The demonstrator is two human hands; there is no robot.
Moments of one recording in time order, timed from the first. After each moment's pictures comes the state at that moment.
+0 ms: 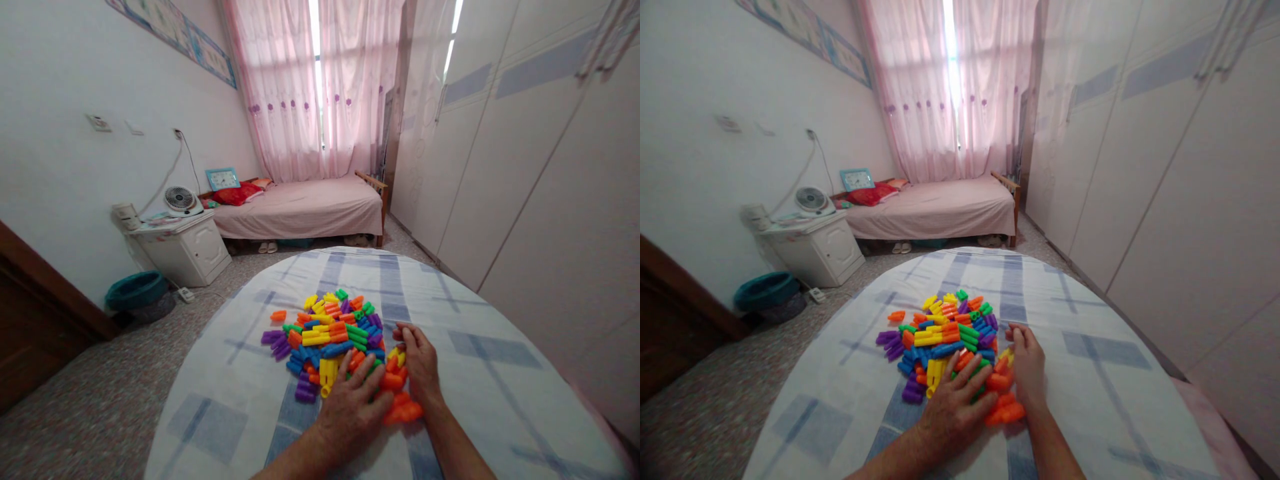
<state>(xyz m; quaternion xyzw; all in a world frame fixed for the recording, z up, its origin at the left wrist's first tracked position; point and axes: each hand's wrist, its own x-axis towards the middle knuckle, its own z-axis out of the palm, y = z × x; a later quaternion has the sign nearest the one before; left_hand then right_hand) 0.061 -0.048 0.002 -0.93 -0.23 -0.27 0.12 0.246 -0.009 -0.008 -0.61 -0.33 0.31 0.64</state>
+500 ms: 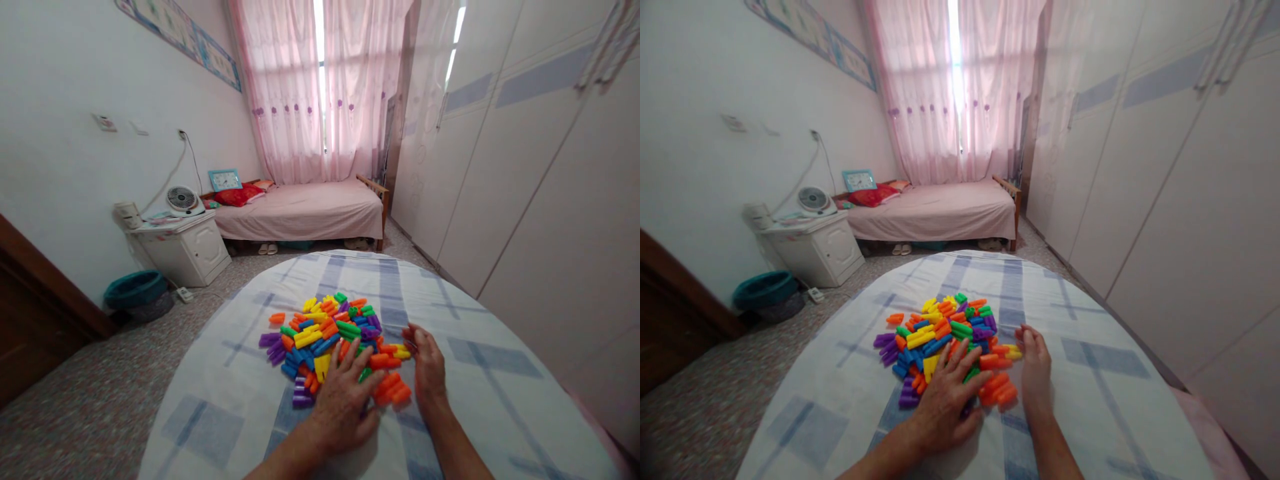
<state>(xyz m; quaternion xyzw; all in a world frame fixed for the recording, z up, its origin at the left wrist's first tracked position) 0.055 -0.038 0.024 -0.92 -0.31 -0.26 0.01 0.258 -0.002 -0.016 -0.54 -0.27 0.32 0.73</state>
